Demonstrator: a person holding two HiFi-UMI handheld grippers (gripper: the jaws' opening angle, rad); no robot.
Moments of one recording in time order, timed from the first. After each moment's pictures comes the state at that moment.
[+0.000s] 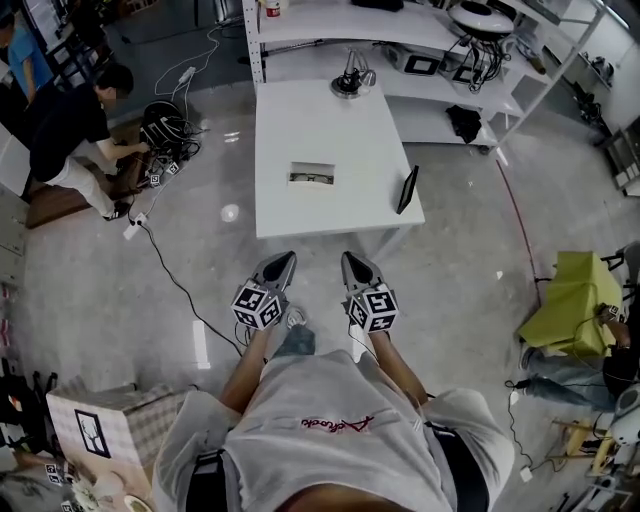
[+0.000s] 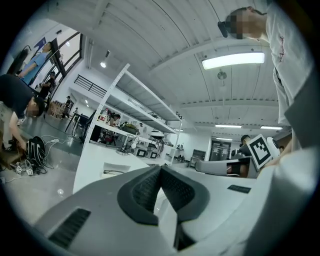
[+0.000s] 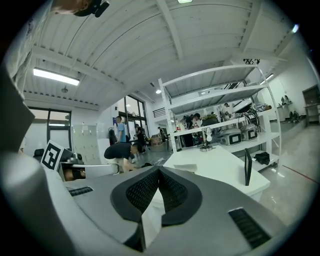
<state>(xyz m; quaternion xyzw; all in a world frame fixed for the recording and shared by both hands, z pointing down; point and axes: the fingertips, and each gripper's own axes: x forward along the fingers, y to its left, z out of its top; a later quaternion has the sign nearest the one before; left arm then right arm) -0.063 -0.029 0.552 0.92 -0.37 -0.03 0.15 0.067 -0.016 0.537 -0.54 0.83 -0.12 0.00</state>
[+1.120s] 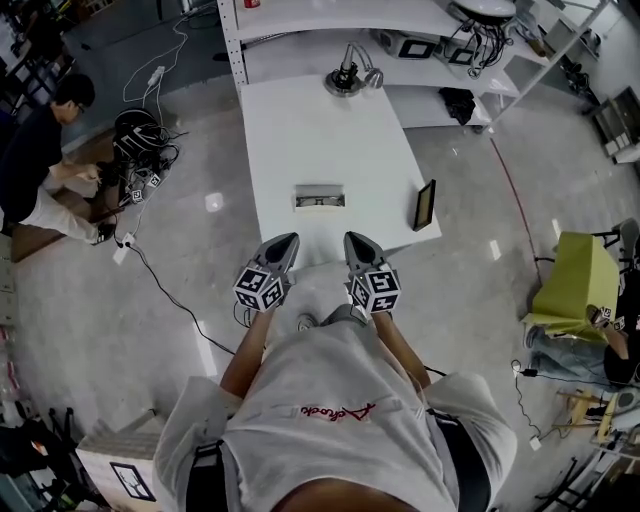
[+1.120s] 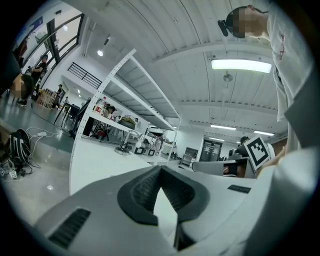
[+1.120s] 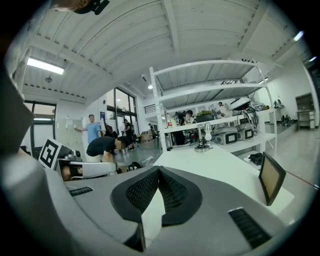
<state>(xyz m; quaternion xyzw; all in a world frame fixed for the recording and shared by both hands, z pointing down) -0.077 -0.196 0.566 0.93 -0.31 -0.01 0.18 0.048 -0.175 0.552 -0.59 0.80 -0.13 -0.02</state>
